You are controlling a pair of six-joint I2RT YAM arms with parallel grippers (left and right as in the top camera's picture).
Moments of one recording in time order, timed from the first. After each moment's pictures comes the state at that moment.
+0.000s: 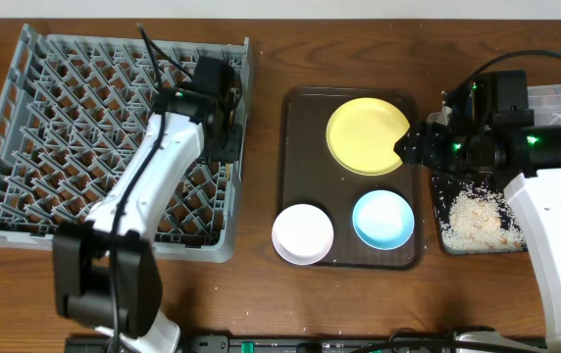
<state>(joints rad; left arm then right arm) -0.25 1.75 1.42 -0.99 -0.04 -0.14 0.08 1.42 1.33 -1.05 -0.31 0.38</state>
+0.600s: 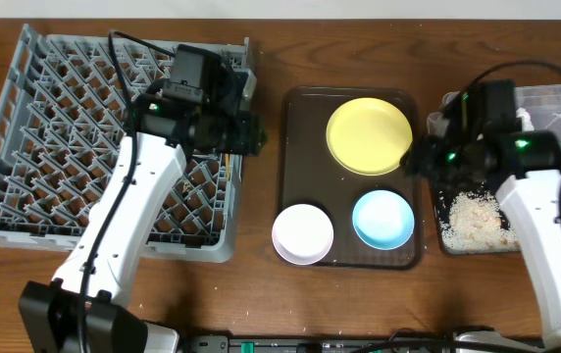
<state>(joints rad) -0.27 1.58 1.45 -0.97 0.38 -0.15 0.11 1.42 1.24 -1.05 -0.23 0.38</state>
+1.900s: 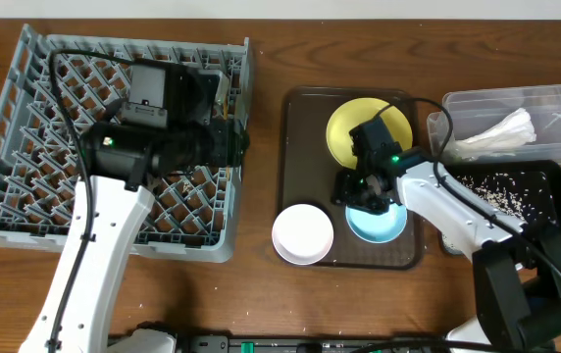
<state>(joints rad) -0.22 1.39 1.45 -1.06 0.31 -0.15 0.43 1.72 1.03 -0.64 -0.27 0.64</state>
